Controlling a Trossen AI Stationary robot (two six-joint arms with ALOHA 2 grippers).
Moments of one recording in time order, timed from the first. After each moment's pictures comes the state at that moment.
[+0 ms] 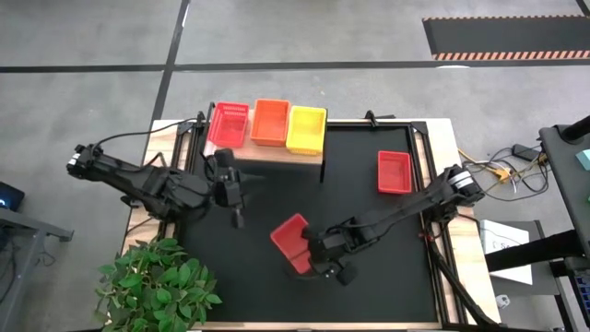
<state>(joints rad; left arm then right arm) -0.35 1.08 1.15 -0.35 -0.67 0.36 0.38 1.84 1.53 -0.75 -0.03 -0.30</state>
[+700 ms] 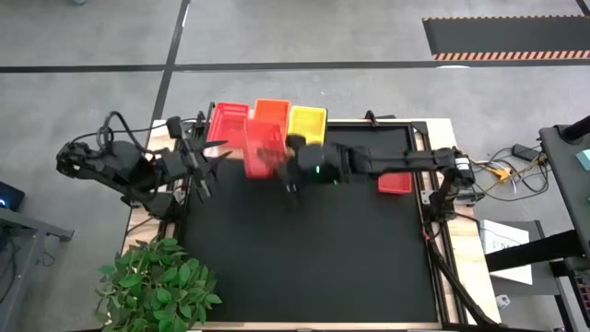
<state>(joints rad) -0.35 0.83 1.15 -0.14 -0.72 0.58 0.03 1.82 1.84 -0.49 0.18 -0.31</state>
